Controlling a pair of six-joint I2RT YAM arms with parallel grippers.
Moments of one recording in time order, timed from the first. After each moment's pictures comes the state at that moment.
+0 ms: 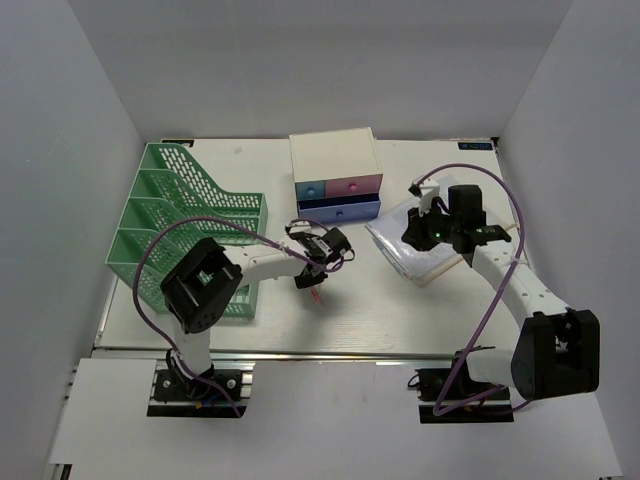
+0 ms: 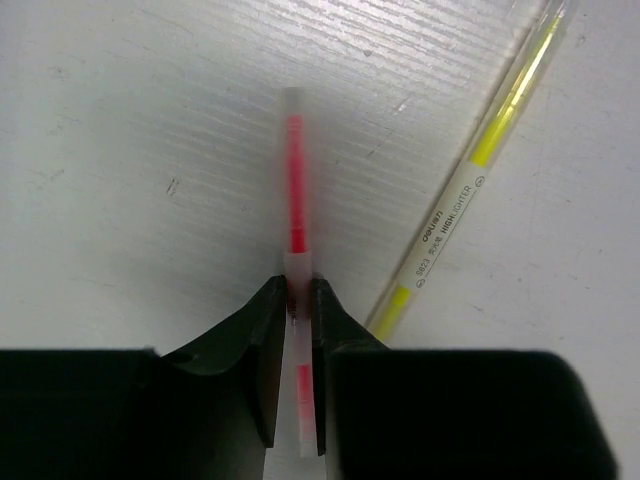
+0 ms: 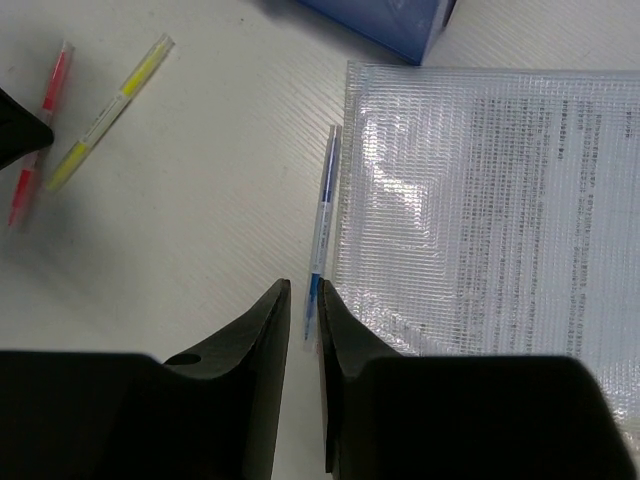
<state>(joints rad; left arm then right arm) -0.89 1.87 1.20 -0.70 -0.48 -1.16 0.18 1.26 0.87 -0.34 -0.48 -0.26</state>
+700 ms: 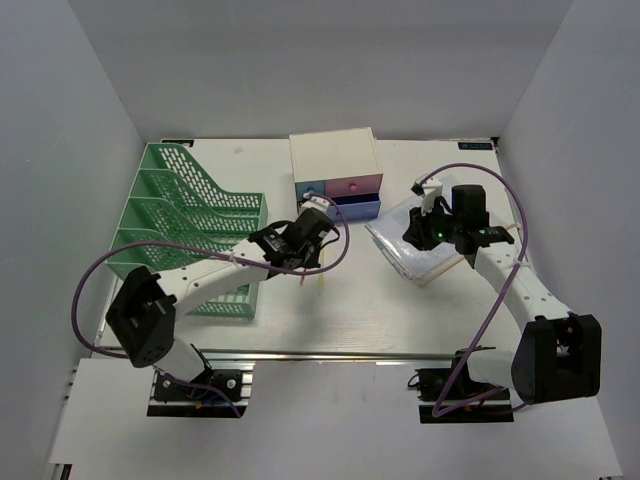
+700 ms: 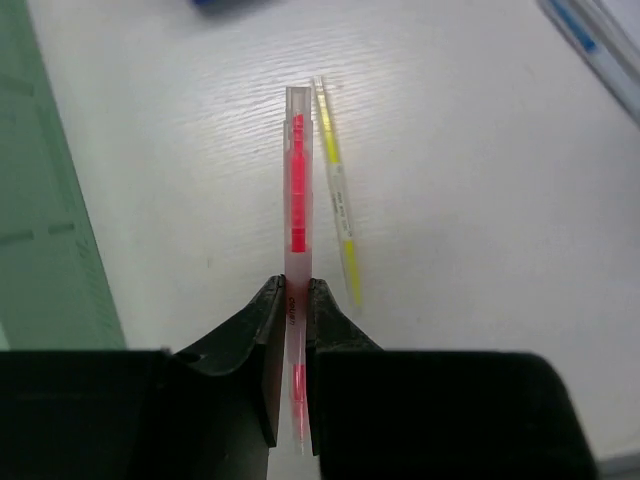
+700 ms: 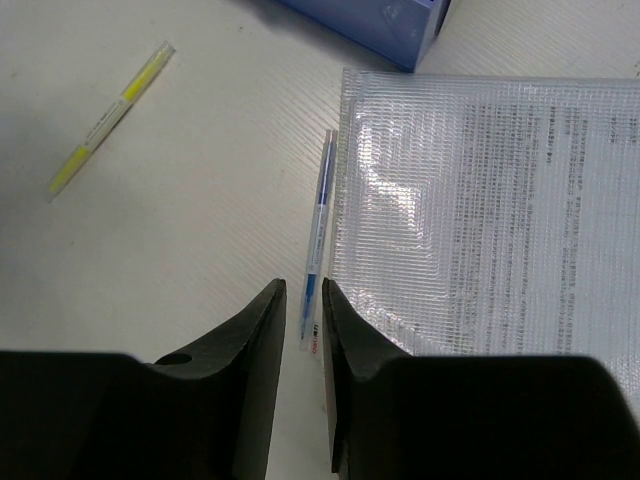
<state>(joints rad) -0.88 1.55 1.14 -0.53 -0.43 -0.57 0.17 1.24 0.87 -0.34 -0.50 -0.27</state>
